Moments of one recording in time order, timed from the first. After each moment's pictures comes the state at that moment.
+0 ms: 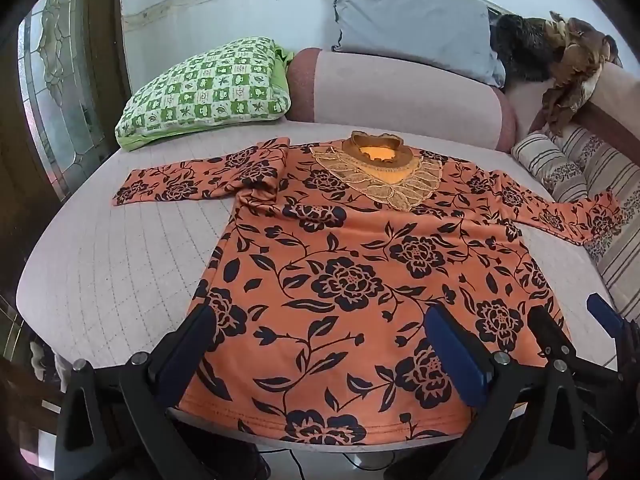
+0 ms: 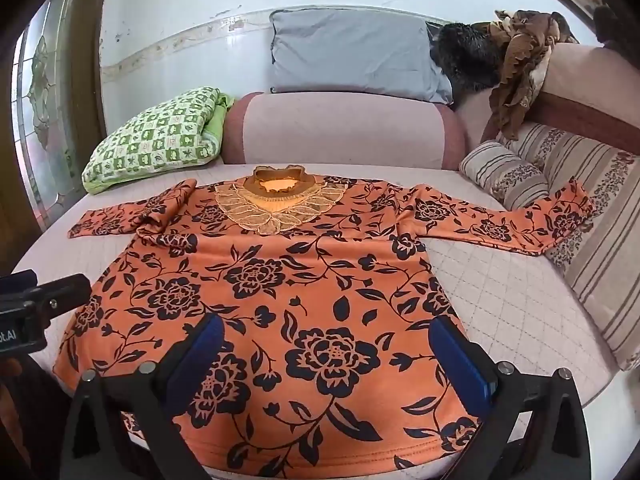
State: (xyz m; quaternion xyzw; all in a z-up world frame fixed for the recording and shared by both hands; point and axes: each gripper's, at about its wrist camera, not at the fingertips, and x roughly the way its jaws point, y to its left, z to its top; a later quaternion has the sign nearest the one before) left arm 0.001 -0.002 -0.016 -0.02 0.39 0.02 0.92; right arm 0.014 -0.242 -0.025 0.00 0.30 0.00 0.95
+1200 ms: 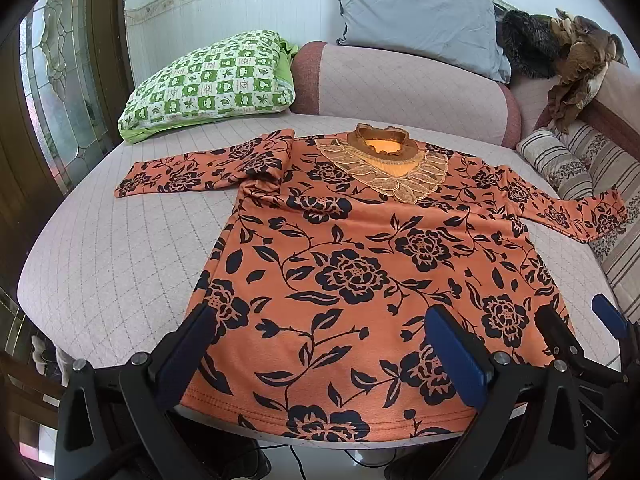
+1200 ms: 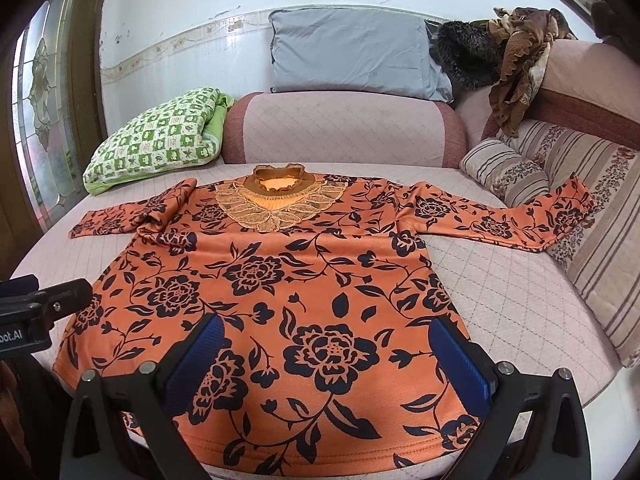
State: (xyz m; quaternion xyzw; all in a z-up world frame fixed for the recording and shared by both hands) left arm 0.001 0.001 -0.025 -0.02 0.40 0.02 0.92; right arm 0.013 -0.245 -0.029 0.00 0.31 0.01 0.95
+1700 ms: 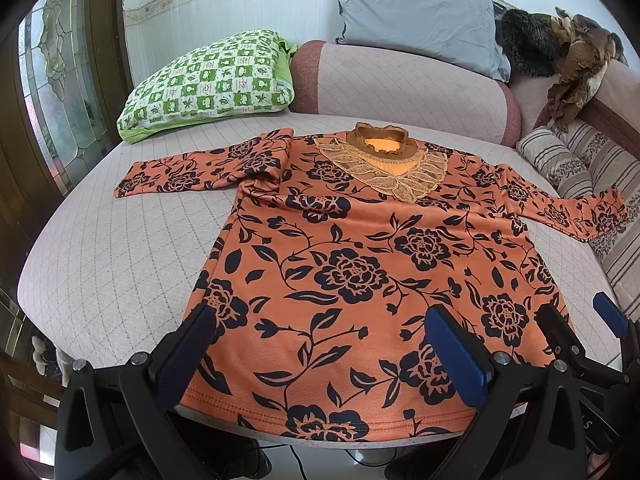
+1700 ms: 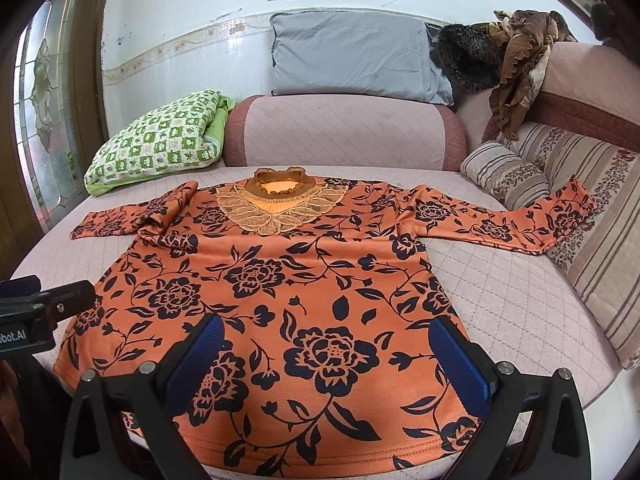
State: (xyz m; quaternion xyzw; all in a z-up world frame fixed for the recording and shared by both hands) left arm 0.002 -0.001 -0.025 -0.02 0.40 0.02 0.92; right arm 0.012 -0.244 -0.028 0.00 0.30 0.01 0.95
